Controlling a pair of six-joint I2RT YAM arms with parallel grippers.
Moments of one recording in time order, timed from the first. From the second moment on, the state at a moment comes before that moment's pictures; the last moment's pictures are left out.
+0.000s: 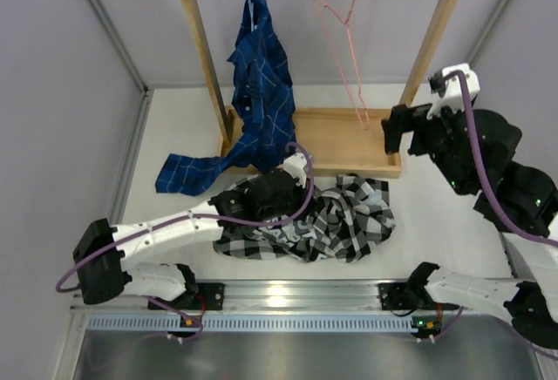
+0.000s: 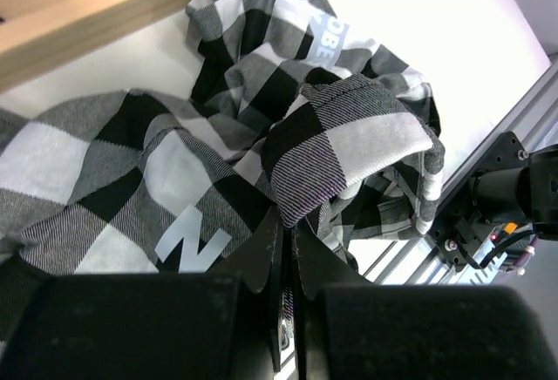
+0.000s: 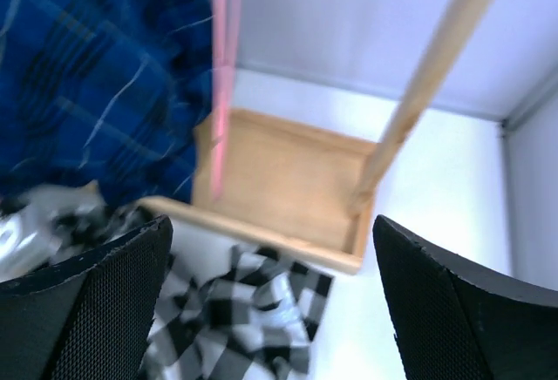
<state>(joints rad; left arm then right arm) -1.07 1.27 0.93 -0.15 -0.12 -0.52 0.84 0.94 1.57 -0.86 0.53 0.09</state>
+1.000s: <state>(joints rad) -1.07 1.39 0.92 -0.18 -0.08 -0.60 0.55 1.52 1.98 -0.90 0.23 -0.02</state>
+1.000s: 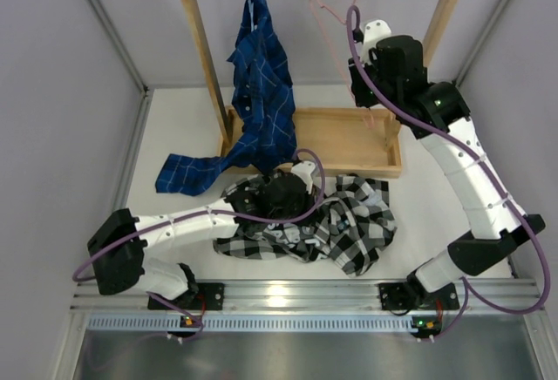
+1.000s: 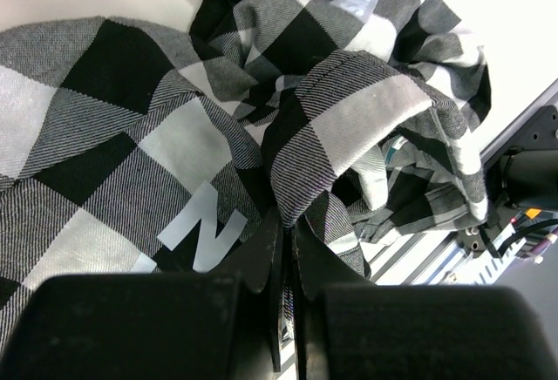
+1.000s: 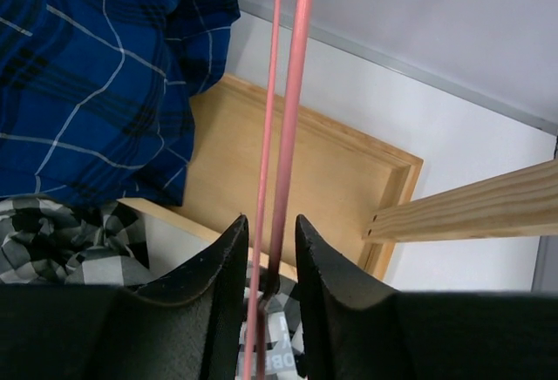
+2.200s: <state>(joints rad) -1.07 1.36 0.85 -0.14 -0.09 -0.64 0.52 1.37 1.88 -0.71 0.15 0.10</state>
